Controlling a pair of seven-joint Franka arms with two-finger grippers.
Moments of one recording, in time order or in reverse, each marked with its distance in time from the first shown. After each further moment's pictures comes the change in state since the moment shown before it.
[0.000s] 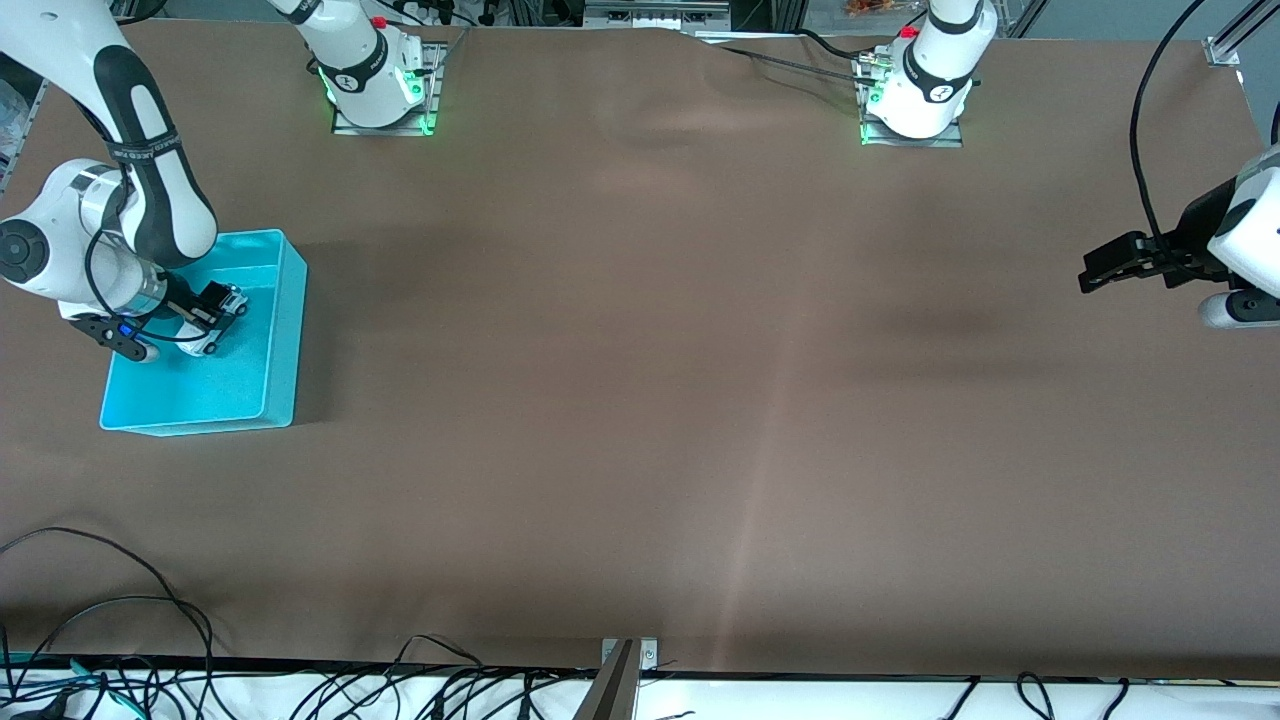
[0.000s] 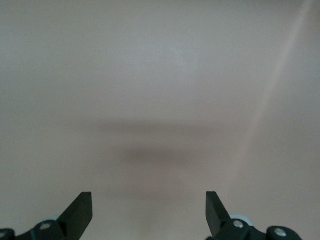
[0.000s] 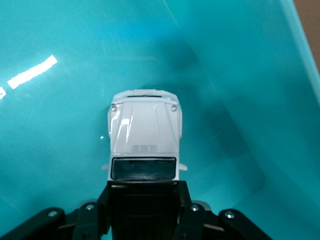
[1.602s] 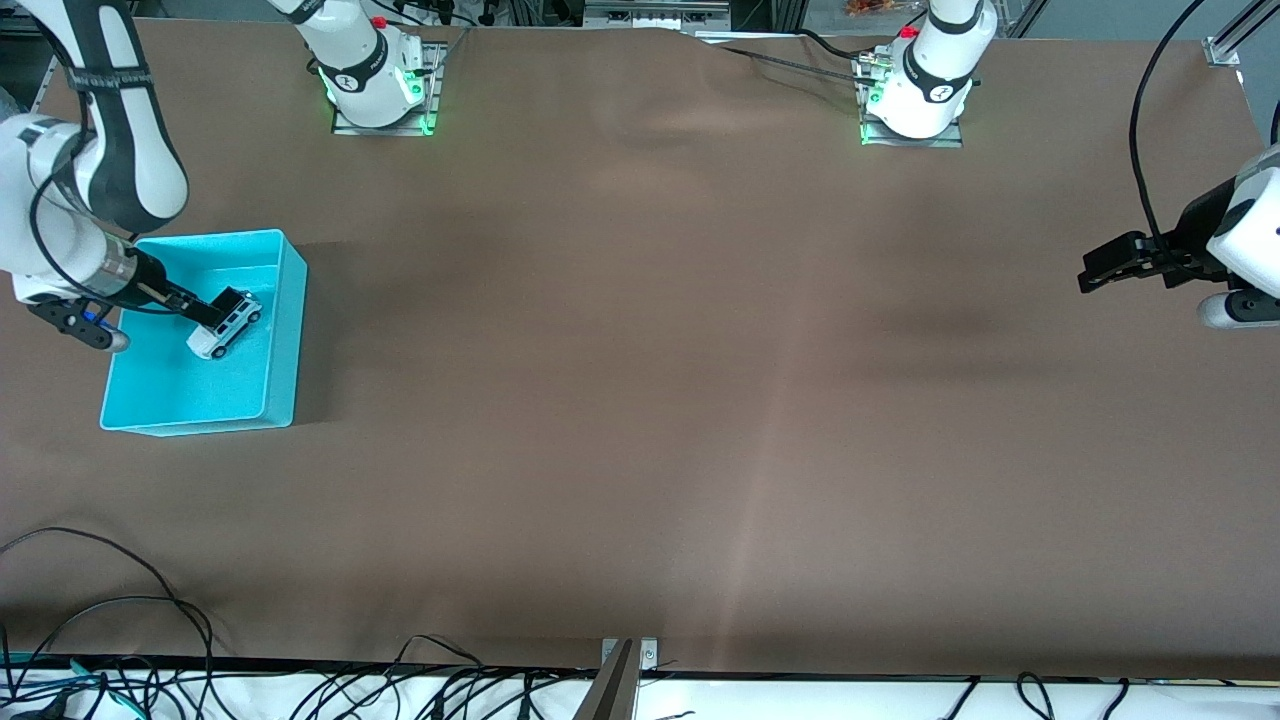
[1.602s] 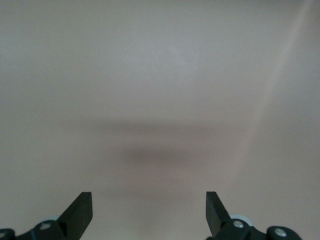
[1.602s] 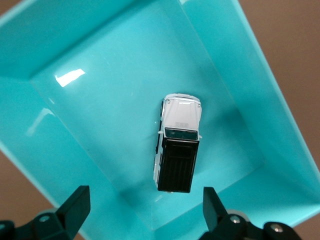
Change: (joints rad) left arm -0.001 0.000 0.000 0.000 0.000 0.000 0.000; right arm 0.001 -0.222 0.061 0.012 0.001 -0.140 0.015
